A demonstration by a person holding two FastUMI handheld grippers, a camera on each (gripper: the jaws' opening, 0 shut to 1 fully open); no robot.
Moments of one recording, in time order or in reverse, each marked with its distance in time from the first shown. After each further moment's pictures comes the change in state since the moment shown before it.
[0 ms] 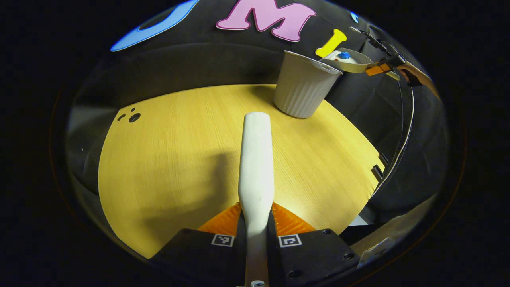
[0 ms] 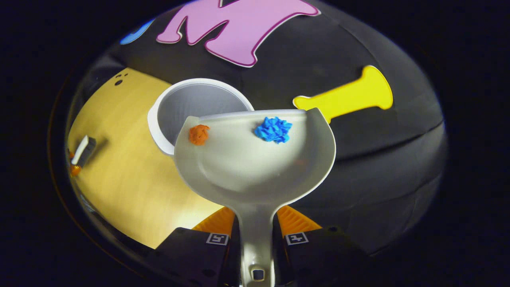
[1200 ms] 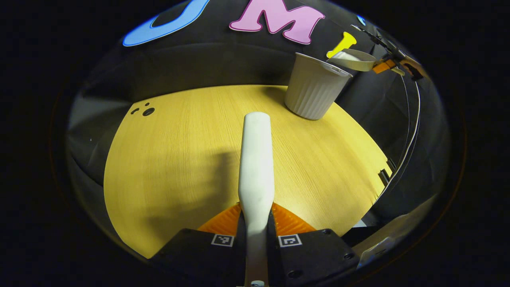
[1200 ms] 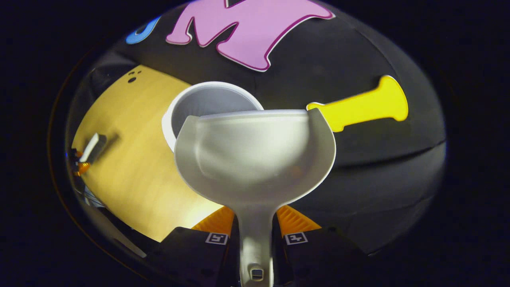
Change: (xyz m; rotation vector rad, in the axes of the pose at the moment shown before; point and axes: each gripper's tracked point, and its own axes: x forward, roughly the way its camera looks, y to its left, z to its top) left arm -0.007 0.007 -0.006 -0.033 -0.023 0.083; right arm -0.021 0.022 0.009 0.082 -0.027 0.153
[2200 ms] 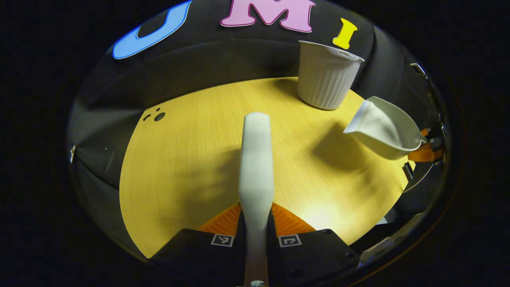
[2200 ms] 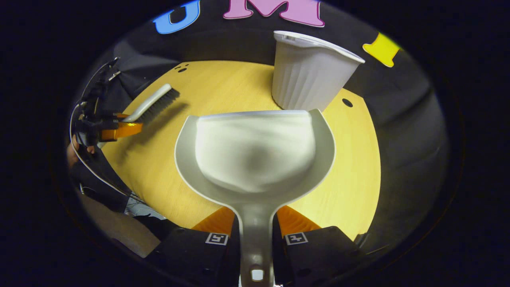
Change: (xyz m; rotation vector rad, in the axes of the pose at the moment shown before) left arm 0.029 -0.001 -0.006 0.068 0.056 0.179; right arm 0.051 0.264 -0.209 0.182 0.002 0.358
